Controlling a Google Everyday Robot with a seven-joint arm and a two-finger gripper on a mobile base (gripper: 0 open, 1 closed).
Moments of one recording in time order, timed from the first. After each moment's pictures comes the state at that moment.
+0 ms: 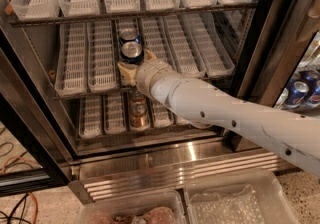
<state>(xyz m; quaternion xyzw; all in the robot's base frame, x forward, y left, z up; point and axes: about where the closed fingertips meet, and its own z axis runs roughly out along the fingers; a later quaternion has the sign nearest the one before) 0.637 0.085 0.864 -0.30 0.69 0.18 0.64</state>
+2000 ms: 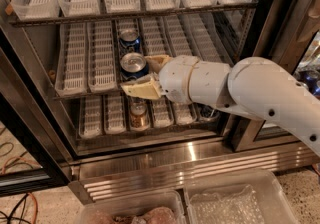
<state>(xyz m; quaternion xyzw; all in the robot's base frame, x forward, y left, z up) 0.534 0.046 0.915 -0.45 0.64 0.23 0.58</state>
